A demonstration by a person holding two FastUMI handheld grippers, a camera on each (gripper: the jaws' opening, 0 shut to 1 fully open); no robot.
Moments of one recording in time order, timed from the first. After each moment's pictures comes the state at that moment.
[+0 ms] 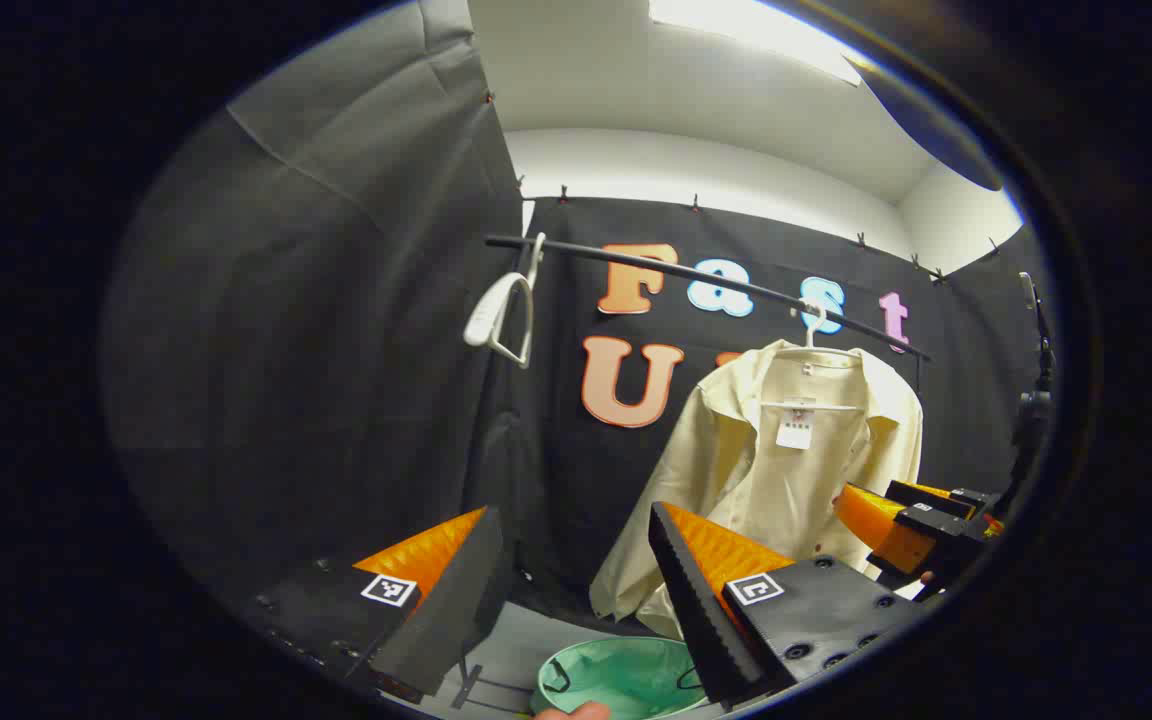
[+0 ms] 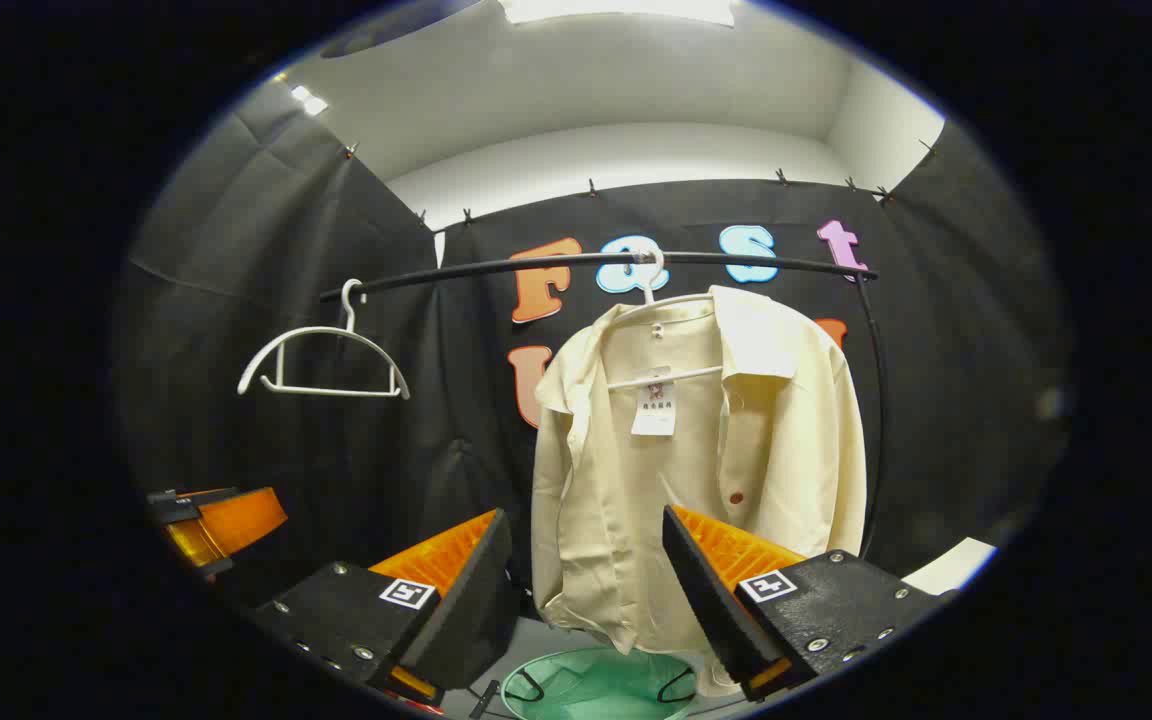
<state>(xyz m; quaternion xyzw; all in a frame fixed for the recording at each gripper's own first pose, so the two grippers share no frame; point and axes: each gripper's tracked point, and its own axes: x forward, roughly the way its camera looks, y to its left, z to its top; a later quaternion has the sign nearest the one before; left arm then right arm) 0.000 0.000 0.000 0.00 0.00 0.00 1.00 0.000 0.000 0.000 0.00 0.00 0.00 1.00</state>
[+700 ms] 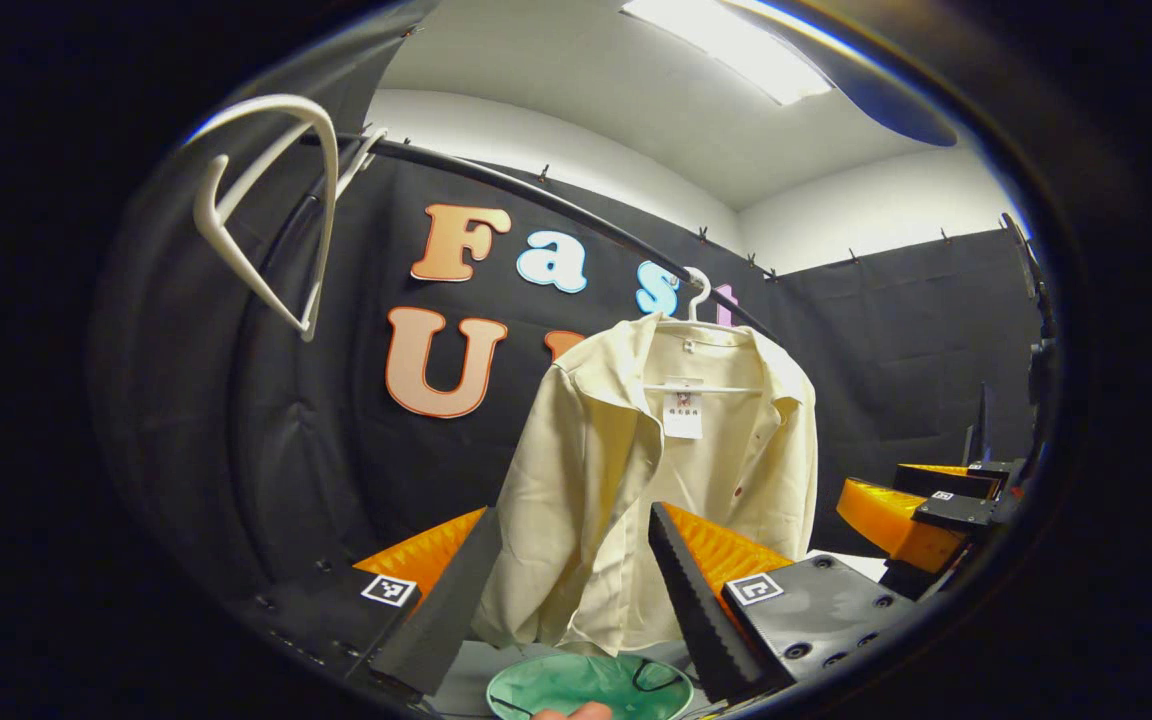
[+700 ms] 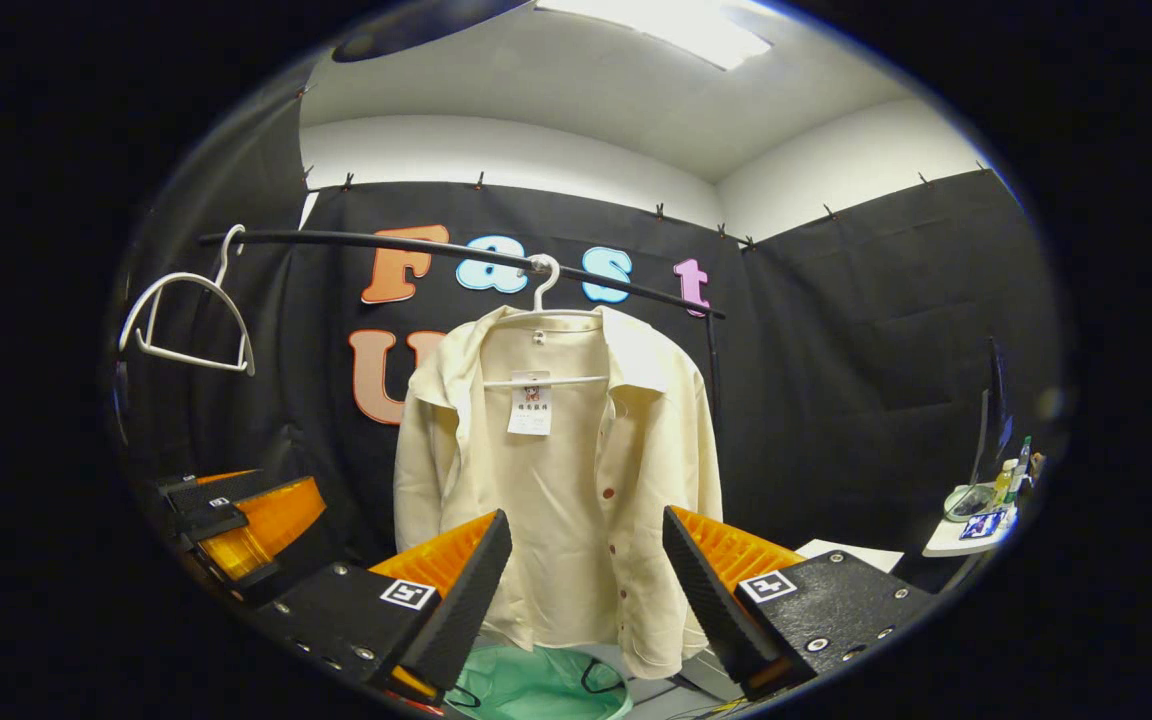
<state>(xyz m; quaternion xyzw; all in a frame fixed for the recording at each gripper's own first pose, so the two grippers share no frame) 0.127 -0.048 -0.021 -0.01 0.02 -0.28 0.96 -0.026 0.011 0.002 -0.07 -0.01 -0.26 0.96</state>
